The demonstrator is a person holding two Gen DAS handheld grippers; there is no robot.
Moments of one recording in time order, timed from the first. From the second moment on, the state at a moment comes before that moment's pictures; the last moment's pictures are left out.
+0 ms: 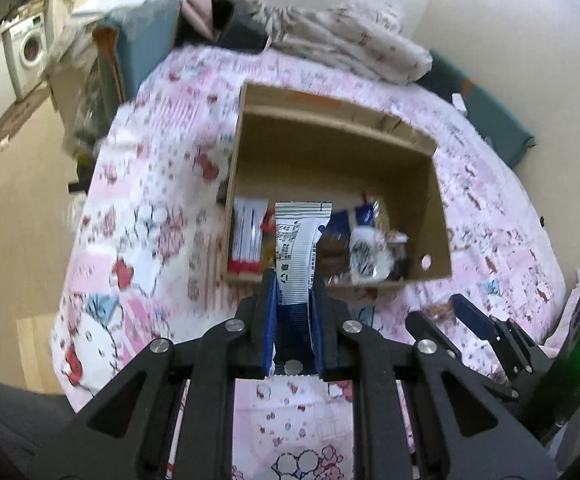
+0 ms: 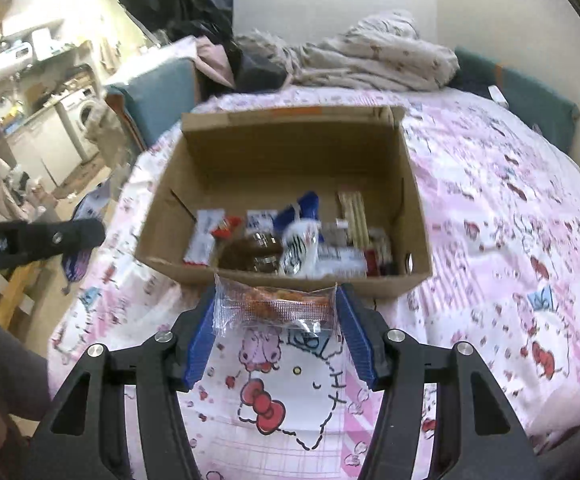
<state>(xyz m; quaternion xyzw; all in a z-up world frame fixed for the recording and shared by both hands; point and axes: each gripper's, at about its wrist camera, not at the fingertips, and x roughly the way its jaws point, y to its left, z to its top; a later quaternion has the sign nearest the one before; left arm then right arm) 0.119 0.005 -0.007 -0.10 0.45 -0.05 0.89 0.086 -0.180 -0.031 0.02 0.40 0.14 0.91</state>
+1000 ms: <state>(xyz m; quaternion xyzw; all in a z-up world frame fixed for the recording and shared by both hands) 0.224 -0.016 -0.061 -0.03 0.49 -0.05 0.87 0.207 -0.232 -0.051 0.09 0.42 0.18 0.89</state>
